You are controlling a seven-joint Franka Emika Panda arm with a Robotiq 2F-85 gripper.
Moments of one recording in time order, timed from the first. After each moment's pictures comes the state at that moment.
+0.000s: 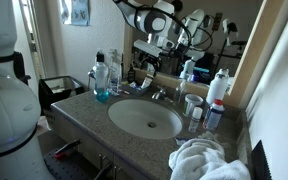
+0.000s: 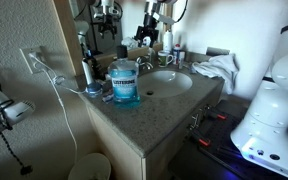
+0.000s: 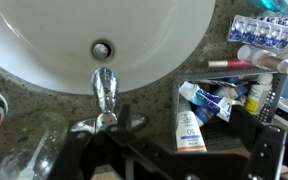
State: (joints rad) arm -0.03 0.09 -0.10 -1.98 0.27 2.16 -0.24
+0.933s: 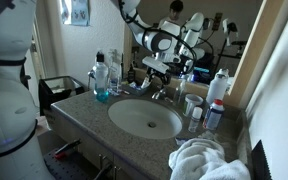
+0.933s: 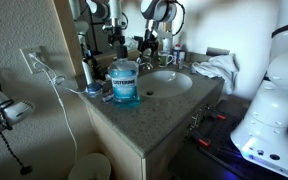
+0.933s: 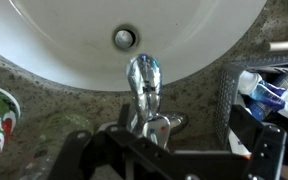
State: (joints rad) arm -0.11 0.27 -0.07 -1.94 0.28 2.32 -0.27
